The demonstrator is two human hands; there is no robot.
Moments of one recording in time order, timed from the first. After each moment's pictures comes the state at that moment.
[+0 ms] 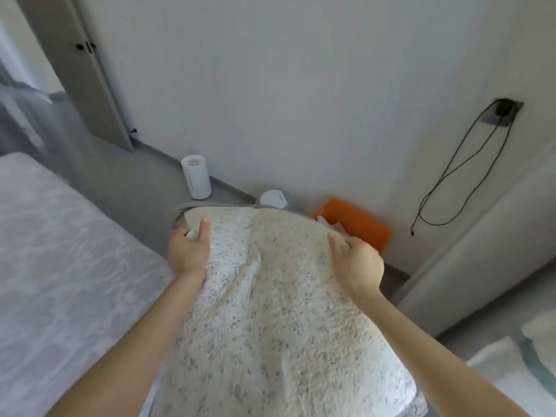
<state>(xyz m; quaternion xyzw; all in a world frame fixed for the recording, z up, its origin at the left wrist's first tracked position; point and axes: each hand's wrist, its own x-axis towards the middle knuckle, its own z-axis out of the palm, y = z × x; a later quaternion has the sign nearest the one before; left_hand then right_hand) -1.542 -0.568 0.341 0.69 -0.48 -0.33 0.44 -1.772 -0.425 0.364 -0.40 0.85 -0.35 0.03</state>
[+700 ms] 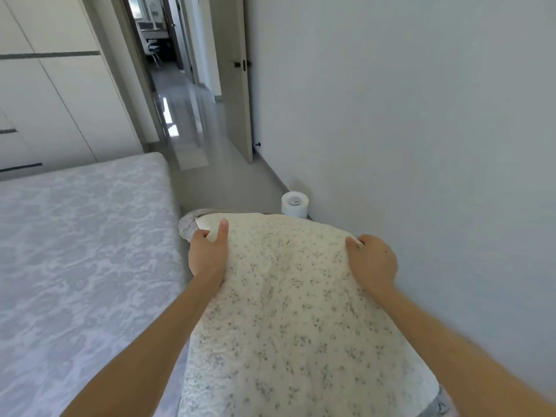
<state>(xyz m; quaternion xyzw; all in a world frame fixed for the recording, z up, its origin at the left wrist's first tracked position) -1.549 -0.996 0.354 0.77 -0.31 -0.23 0.51 -1.821 -1.019 0.362 -0.61 0.74 -0.27 0.12</state>
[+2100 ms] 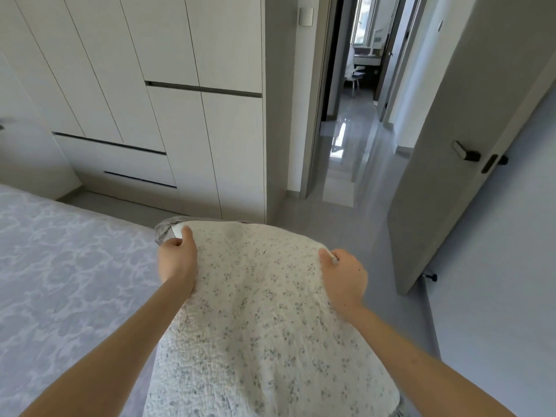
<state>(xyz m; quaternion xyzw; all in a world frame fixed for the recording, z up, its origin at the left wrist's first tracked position) -0.936 -1.864 0.374 0.83 0.04 -0.03 0.56 -1.121 -2.057 0.346 -0.82 0.41 -0.28 0.27</state>
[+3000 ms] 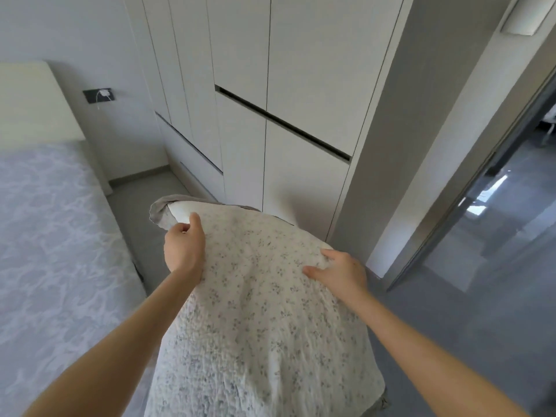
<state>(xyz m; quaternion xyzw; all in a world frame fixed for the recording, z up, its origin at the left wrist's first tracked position) -0.425 -2.265 0.368 0.77 0.27 0.14 0.56 -0.494 -2.517 0.364 -0.94 0.15 0.00 0.32</state>
